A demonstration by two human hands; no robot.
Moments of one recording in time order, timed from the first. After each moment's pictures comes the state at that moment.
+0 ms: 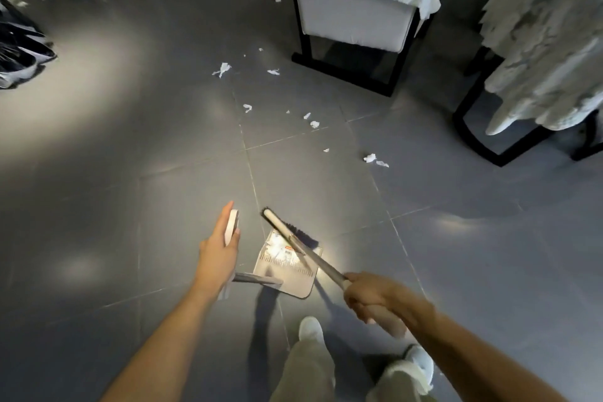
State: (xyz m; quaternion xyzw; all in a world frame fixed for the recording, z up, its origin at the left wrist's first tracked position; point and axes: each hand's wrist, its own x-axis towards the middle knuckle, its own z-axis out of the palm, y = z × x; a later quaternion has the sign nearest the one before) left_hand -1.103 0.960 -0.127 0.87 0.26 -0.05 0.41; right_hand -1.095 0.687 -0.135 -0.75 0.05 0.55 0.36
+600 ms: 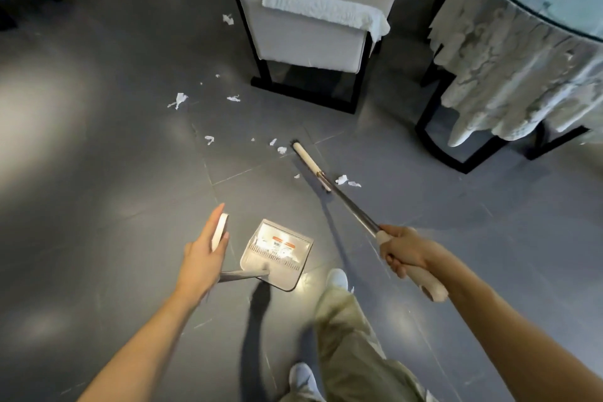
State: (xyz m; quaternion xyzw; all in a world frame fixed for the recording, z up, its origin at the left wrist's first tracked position) left_hand -0.965 0.947 -0.119 0.90 0.14 -0.07 0.41; right_hand -0.941 0.601 -0.104 -0.75 0.24 0.39 0.47
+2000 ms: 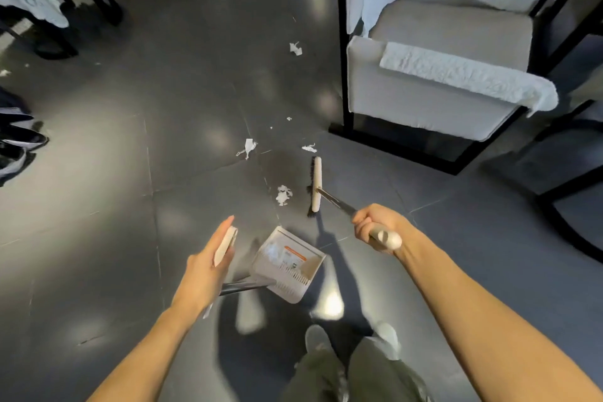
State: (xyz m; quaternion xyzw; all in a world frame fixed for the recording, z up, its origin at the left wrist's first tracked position) left_hand -0.575 1.300 -0.096 0.88 0.14 -0.11 0.43; right_hand -0.464 1.001 -0.121 -0.46 0.42 0.40 0.68
